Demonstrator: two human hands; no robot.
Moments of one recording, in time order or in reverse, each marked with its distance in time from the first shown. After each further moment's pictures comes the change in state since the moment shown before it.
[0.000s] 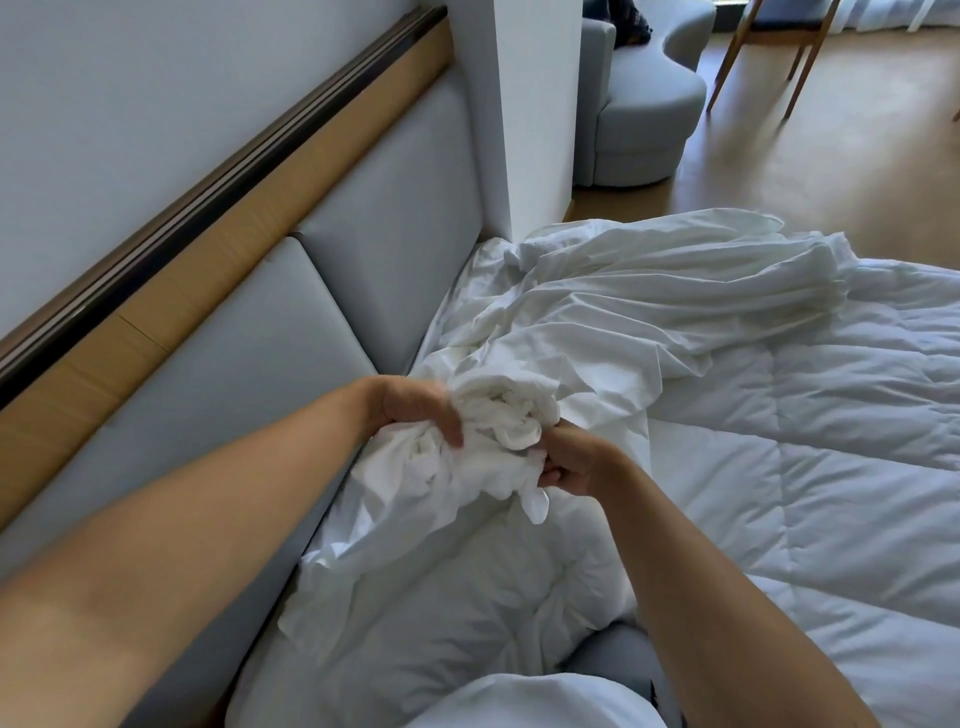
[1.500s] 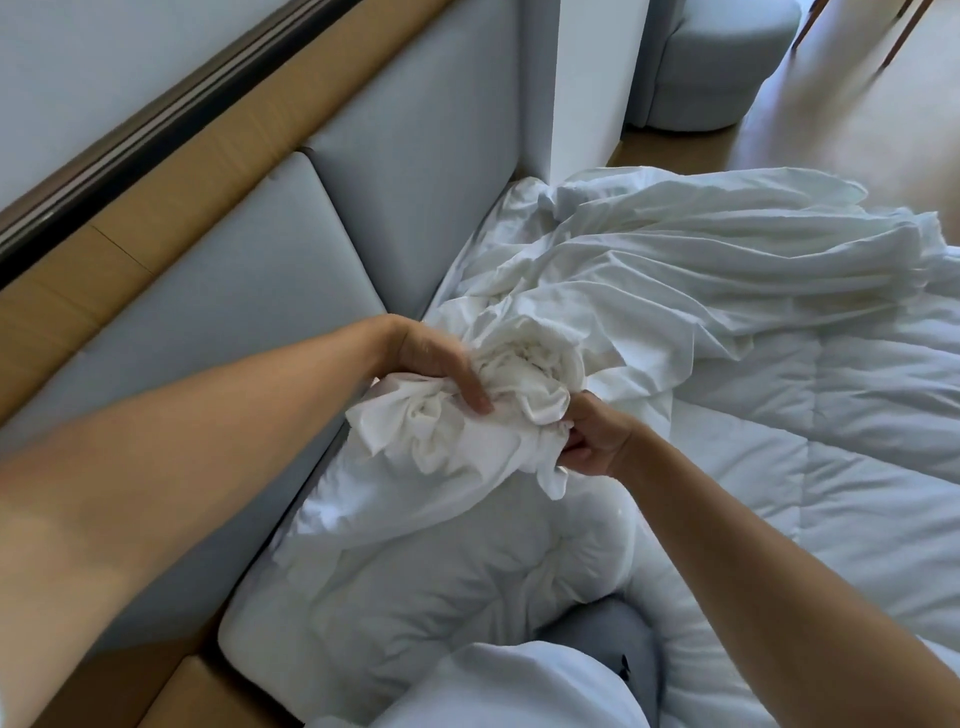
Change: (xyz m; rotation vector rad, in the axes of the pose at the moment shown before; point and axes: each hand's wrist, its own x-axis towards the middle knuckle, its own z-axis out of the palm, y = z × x) left_hand 0.018 0.008 -0.017 0.053 -0.111 -0.158; right_hand 0.011 -0.006 -0.016 0.246 -0.139 0.190
